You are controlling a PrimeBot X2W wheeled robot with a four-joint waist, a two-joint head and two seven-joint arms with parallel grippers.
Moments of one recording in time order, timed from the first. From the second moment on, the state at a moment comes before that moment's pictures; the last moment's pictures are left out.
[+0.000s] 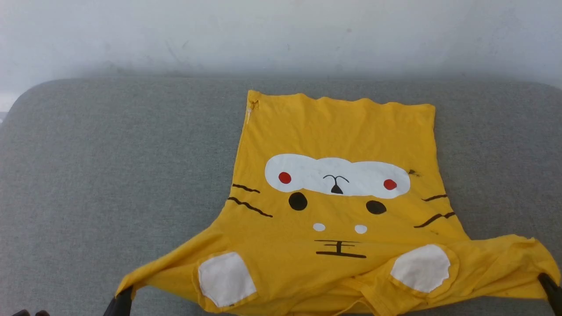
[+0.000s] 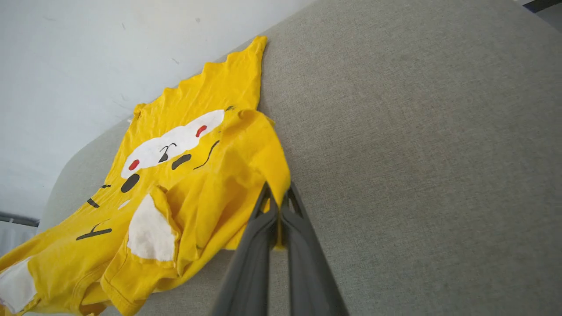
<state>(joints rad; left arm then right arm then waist) 0.47 0.19 0.08 -0.57 -0.94 0.23 0.27 0.38 -0.05 -0.44 -0.43 0.74 0.13 0.60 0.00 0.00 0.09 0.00</state>
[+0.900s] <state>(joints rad) 0.26 0.24 -0.08 -0.45 -0.73 0.29 0.31 0.20 -0.08 -0.20 0.02 0.39 0.13 0.38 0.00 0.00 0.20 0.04</state>
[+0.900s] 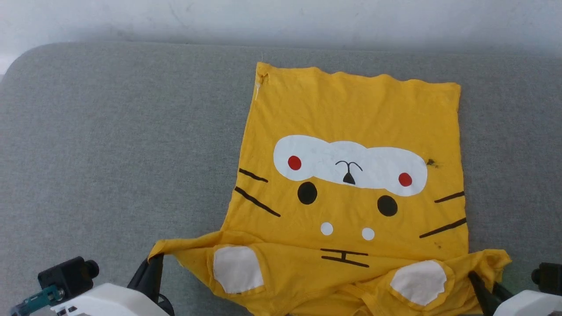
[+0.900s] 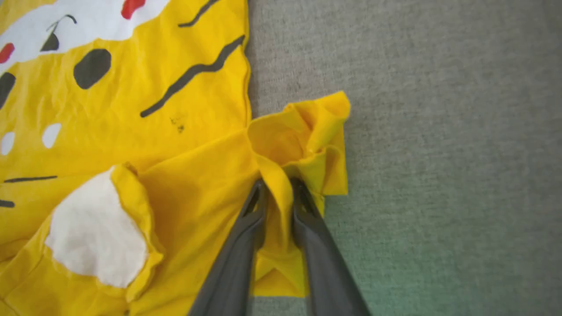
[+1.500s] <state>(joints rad) 0.24 0.22 -0.14 -0.53 -0.71 0.30 0.29 -0.37 -0.29 -0.27 -0.47 0.49 0.13 0.64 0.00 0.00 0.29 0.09</state>
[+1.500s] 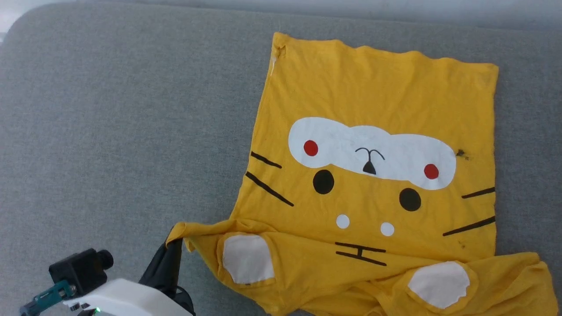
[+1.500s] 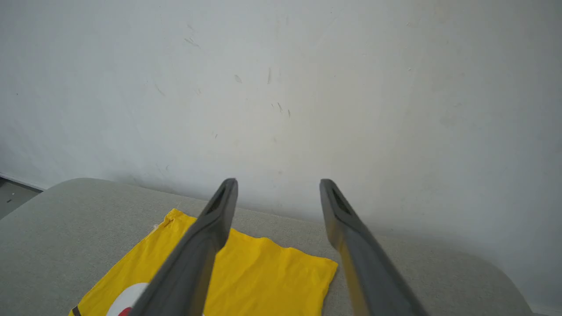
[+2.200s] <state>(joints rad) 0.12 0.16 -0.22 -0.50 -0.69 0.24 0.23 -0.85 -0.30 -0.26 0.20 0.10 0.13 0.87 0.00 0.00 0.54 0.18</state>
